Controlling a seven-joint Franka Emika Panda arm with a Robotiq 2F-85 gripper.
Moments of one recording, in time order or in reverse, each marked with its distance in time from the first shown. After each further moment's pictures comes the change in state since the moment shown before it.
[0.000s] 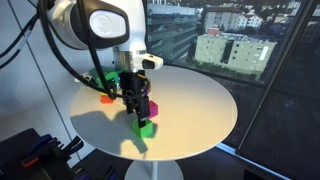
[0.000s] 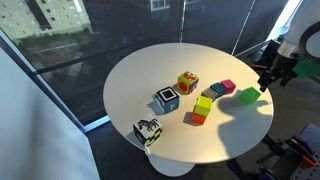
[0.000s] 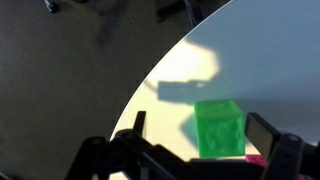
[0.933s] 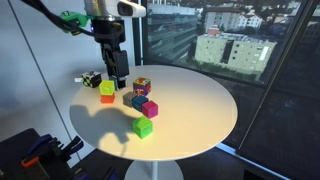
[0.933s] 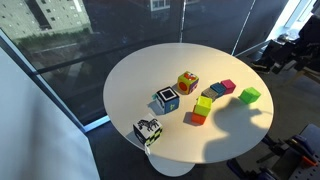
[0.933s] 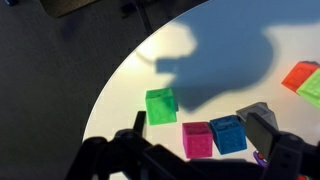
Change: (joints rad) arm 0.056 -0.362 0.019 -0.012 0.221 -0.280 -0.107
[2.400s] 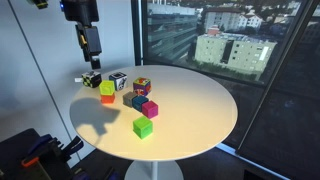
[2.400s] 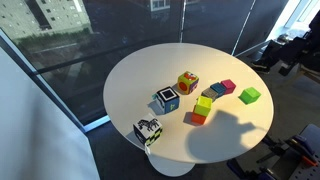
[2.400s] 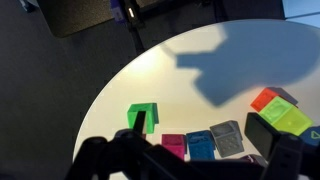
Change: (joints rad) arm 0.062 -0.156 0.122 0.002 0.000 -0.194 0.126
